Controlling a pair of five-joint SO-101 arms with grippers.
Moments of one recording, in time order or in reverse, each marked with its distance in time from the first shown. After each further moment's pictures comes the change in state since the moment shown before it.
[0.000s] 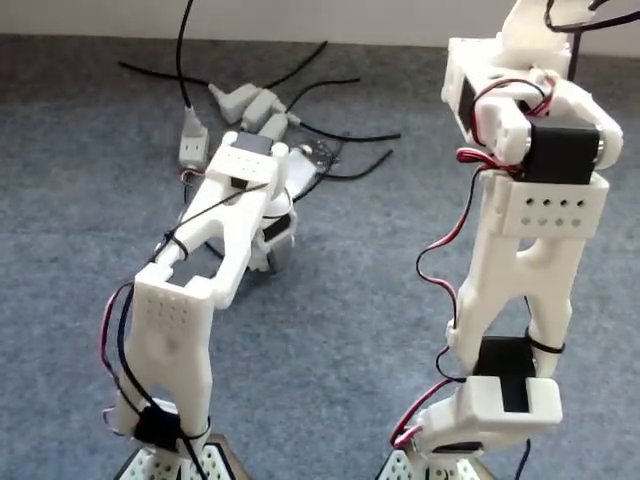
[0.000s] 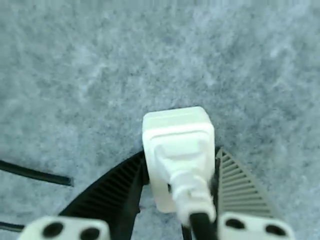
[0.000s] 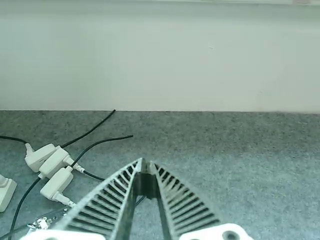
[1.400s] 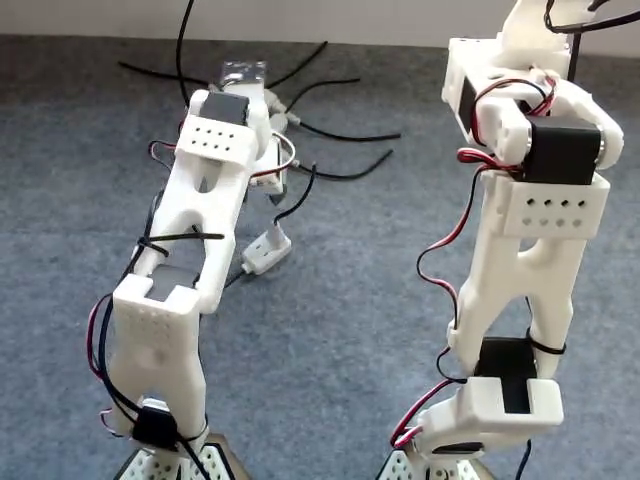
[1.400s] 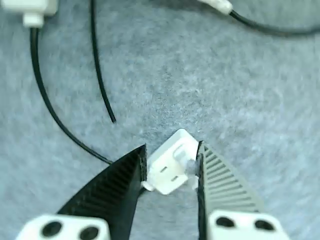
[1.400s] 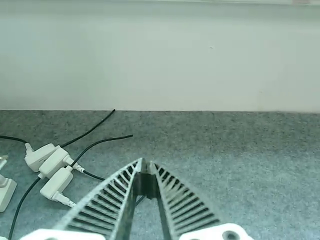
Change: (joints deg) left arm -2.6 -9.0 -12.9 7.4 39.3; right arm 0.0 0.0 0.0 0.0 0.0
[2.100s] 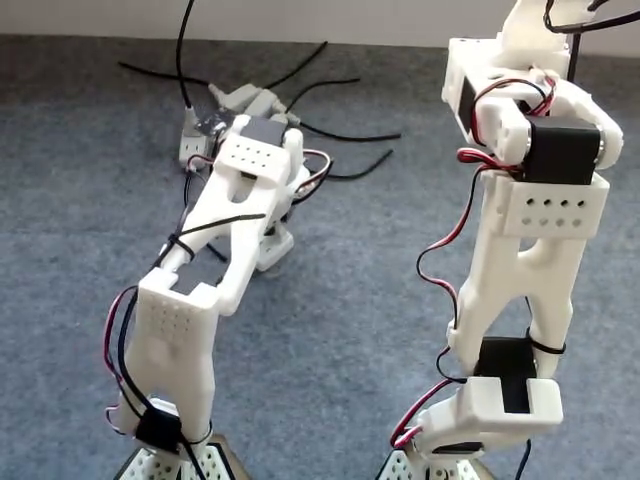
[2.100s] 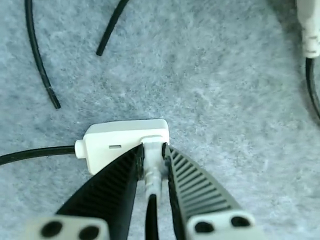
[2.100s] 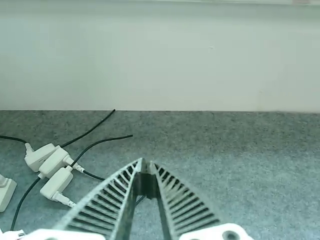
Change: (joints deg) left arm 5.2 8.7 5.0 -4.4 56.1; right arm 0.0 0.0 0.0 0.0 0.0
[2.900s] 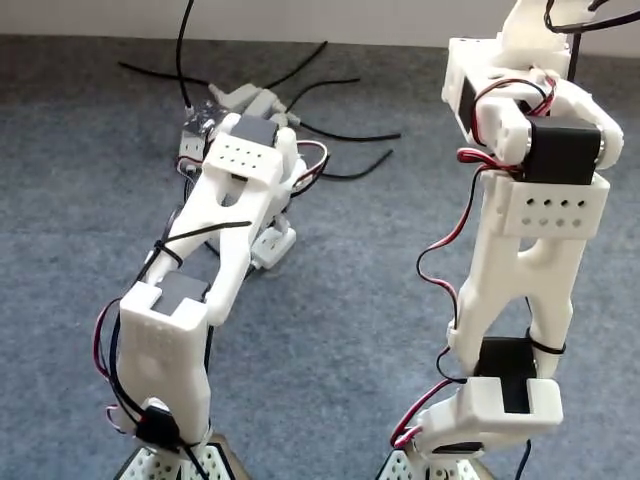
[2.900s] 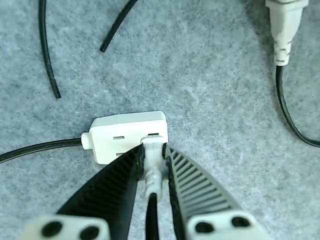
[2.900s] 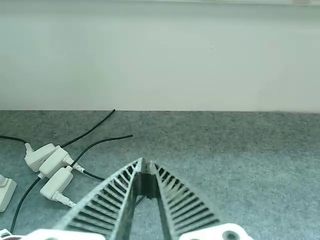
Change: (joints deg) left arm -0.1 -12.7 8.9 -6.2 6.2; right arm 0.0 0.0 0.0 0.0 0.0
